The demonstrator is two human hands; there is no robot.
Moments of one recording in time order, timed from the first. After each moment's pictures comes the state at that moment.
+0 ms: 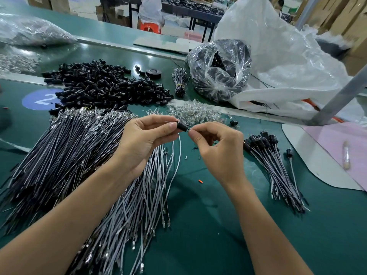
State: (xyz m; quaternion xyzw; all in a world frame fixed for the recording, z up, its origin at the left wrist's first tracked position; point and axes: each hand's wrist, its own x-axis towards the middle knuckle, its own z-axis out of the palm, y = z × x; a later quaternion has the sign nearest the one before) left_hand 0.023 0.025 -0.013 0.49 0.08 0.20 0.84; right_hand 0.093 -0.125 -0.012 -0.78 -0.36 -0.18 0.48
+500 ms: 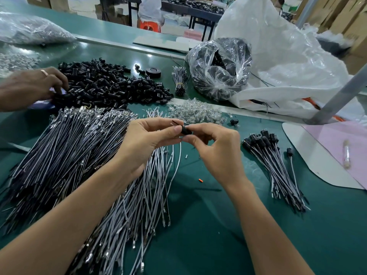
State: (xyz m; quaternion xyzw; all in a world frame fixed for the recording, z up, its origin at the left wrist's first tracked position) left_hand 0.022 0.021 -0.012 0.55 0.09 0.18 0.81; right_hand 0.093 -0.123 -0.013 -0.78 -0.39 -0.18 0.45
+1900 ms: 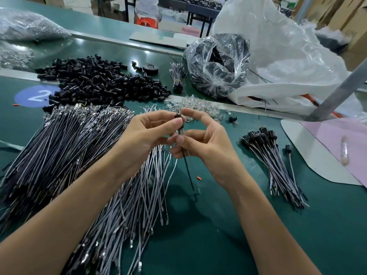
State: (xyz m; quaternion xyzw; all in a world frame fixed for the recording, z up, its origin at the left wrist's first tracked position) left_hand 0.019 0.027 -0.012 0.59 0.02 0.13 0.79; right_hand 0.085 -0.122 -0.005 -0.59 -0.30 0.26 0.71
